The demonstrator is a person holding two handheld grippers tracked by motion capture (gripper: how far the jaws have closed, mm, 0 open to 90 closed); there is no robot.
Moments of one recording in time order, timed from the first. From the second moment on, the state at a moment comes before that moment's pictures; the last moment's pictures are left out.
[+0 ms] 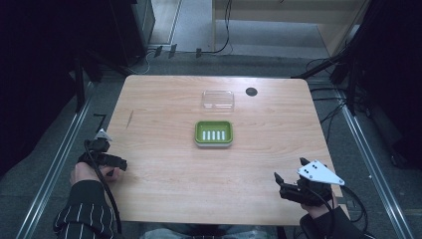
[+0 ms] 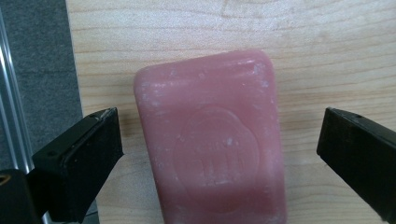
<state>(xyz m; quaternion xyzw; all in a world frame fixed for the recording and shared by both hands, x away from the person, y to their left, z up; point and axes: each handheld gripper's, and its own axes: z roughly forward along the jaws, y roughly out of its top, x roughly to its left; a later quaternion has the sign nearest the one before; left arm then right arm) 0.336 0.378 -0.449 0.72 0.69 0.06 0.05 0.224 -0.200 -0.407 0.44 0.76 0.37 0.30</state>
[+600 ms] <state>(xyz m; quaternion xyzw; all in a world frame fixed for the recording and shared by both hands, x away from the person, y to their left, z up) 0.331 0.376 -0.447 0.72 0.69 0.08 0.05 0.223 -0.201 -0.407 0.44 0.76 0.37 0.30</state>
